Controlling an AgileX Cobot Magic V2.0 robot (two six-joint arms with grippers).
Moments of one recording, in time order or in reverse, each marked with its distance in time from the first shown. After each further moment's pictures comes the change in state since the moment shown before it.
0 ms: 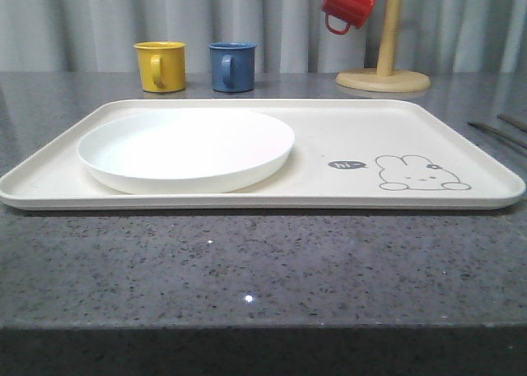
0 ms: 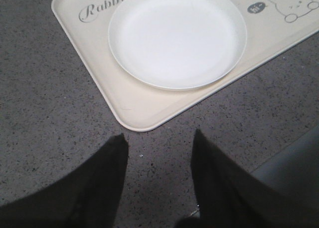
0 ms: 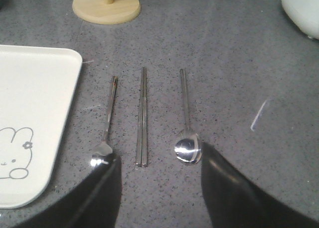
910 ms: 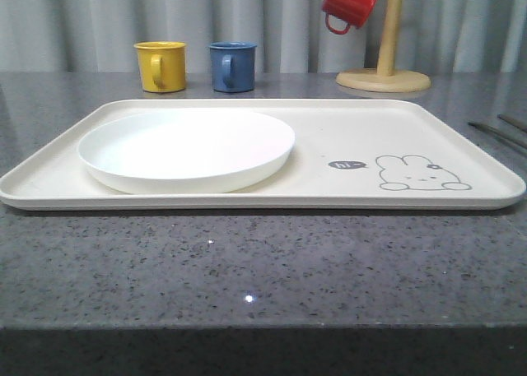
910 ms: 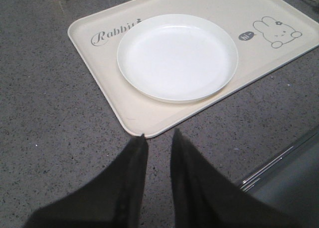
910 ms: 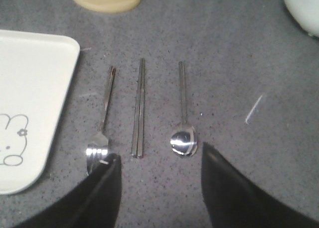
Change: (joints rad) left arm 0.000 -0.131 0.019 0.004 0.004 -0.004; right arm 0.000 0.061 -0.068 0.007 0.093 -0.052
